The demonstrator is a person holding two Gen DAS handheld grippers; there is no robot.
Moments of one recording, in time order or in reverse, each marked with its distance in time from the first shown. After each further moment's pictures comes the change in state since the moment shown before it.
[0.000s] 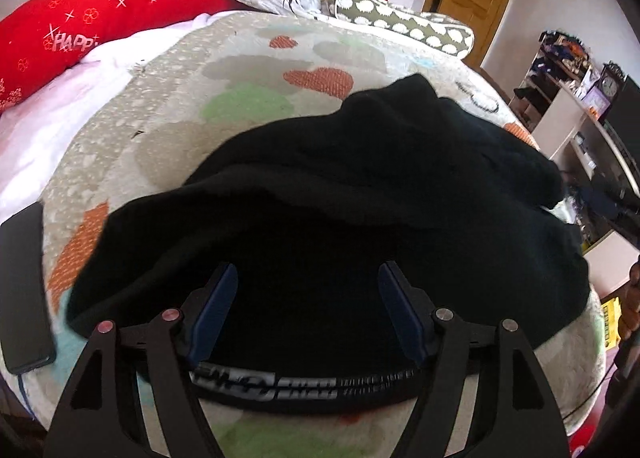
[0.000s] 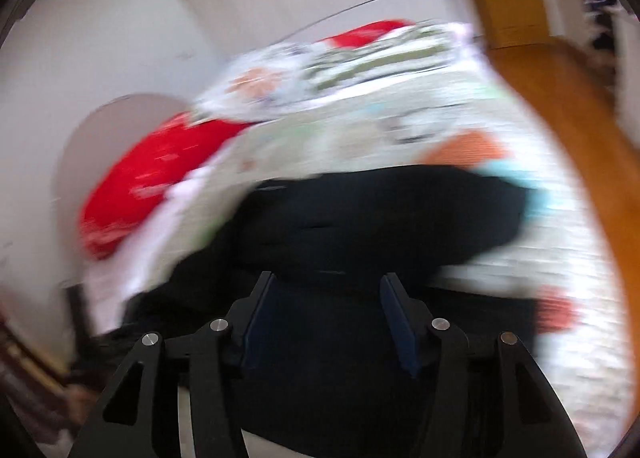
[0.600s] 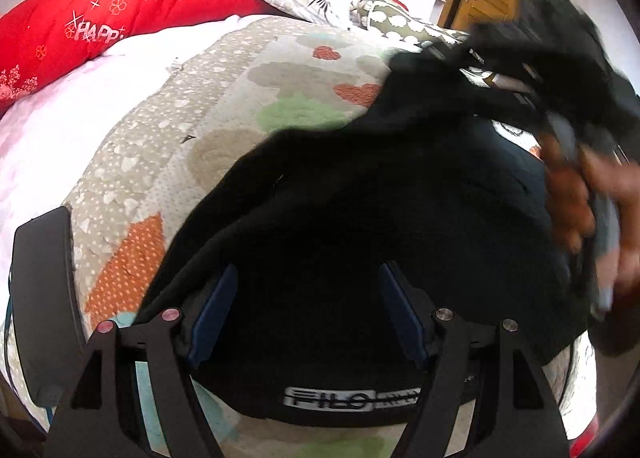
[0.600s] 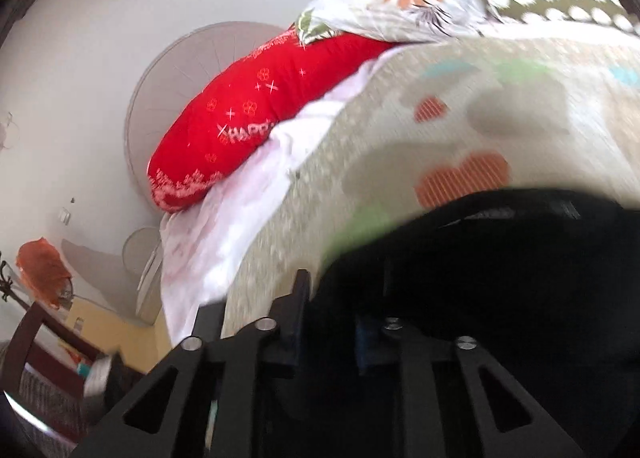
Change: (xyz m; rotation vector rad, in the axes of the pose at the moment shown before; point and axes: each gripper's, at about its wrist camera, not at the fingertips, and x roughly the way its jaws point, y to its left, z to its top) left arm -0.006 0.058 0.004 -0.055 -0.026 0.010; right arm 0.235 0.154 0.075 -0.086 0.236 0.327
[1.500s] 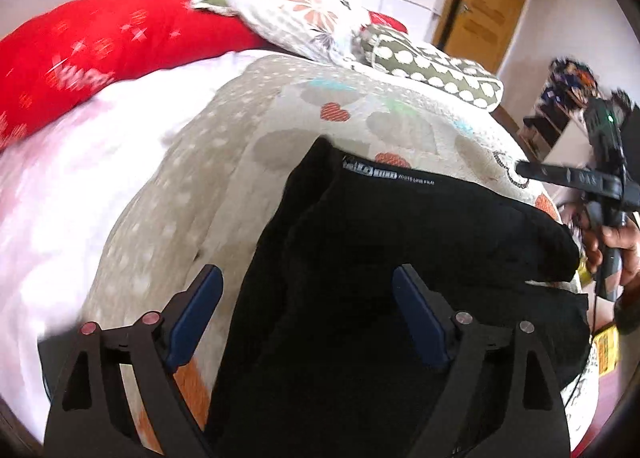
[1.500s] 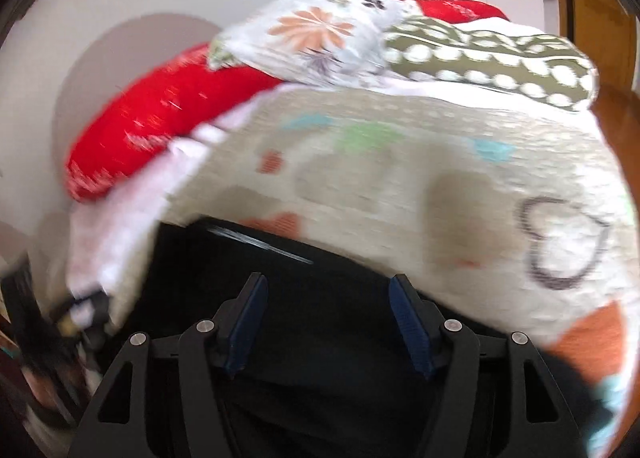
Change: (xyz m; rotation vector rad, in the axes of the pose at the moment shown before) left arm 0.012 0.006 0.094 0.052 -0.039 -0.009; right arm -0.100 -0.094 0.034 -0.130 0.019 -0.394
